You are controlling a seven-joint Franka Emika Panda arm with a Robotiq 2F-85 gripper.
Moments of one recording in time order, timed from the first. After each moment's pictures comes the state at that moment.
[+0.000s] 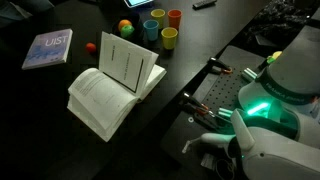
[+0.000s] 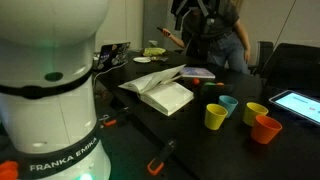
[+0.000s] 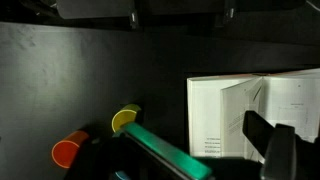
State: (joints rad) arm 0.01 -0.58 0.00 -2.55 -0.02 1.89 0.02
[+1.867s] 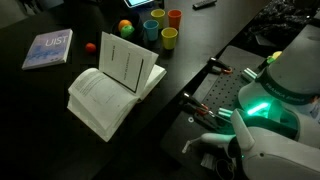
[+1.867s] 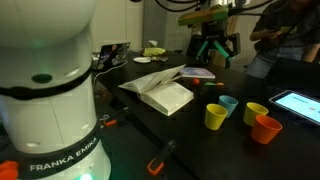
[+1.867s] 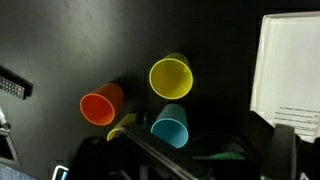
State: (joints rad) arm -0.12 -0.28 0.05 -2.66 -0.34 2.51 0.19
